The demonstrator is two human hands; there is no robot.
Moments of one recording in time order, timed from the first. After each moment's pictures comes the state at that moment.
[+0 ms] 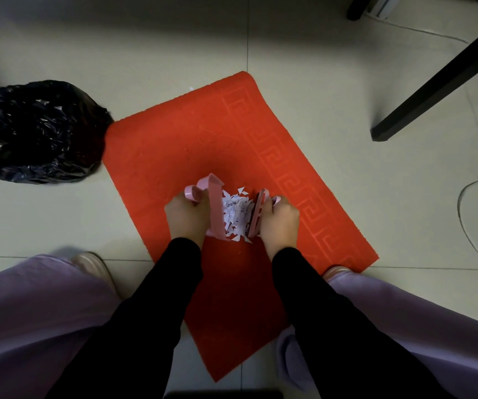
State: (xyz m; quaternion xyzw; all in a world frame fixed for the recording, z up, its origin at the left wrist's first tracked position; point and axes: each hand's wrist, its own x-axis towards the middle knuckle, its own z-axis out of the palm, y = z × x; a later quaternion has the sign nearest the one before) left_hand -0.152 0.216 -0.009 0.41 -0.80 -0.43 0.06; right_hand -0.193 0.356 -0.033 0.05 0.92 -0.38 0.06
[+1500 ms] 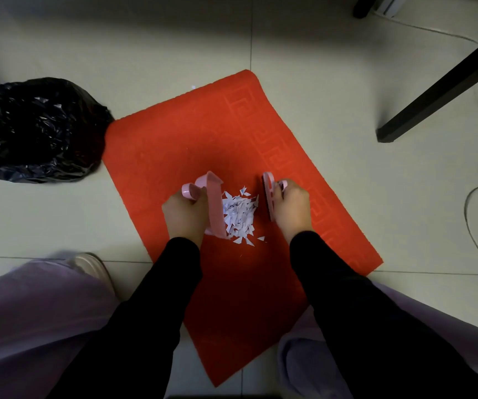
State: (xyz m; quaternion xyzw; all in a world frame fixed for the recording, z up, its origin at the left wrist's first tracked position) left_hand -0.157 0.210 -0.012 0.44 -0.77 -0.46 0.07; right_hand -0.233 0.365 -0.025 -0.03 0.92 -0.37 0.08
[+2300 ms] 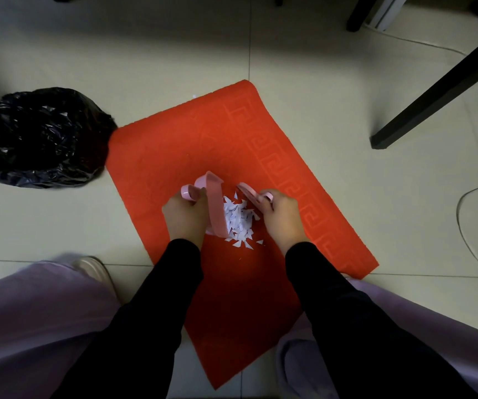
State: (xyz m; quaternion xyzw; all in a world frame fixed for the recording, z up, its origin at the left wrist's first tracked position) left_hand -0.155 0.211 0.001 0.43 -0.77 -0.46 0.10; right_hand -0.215 0.362 -0.009 -0.10 0.91 -0.38 0.14
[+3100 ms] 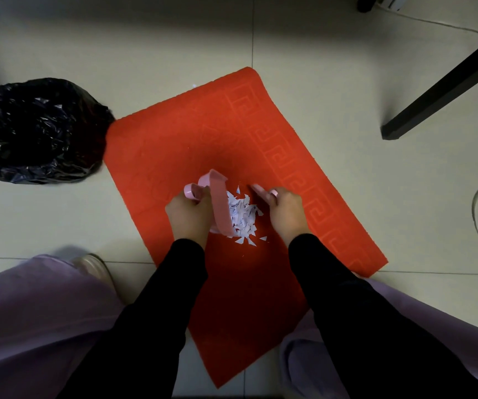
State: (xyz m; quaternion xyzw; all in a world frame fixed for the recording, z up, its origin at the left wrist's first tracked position) left_hand -0.161 0.216 -0.016 0.45 -0.76 -0.46 0.07; right_hand -0.232 0.363 -0.039 -0.03 0.91 -0.37 0.18
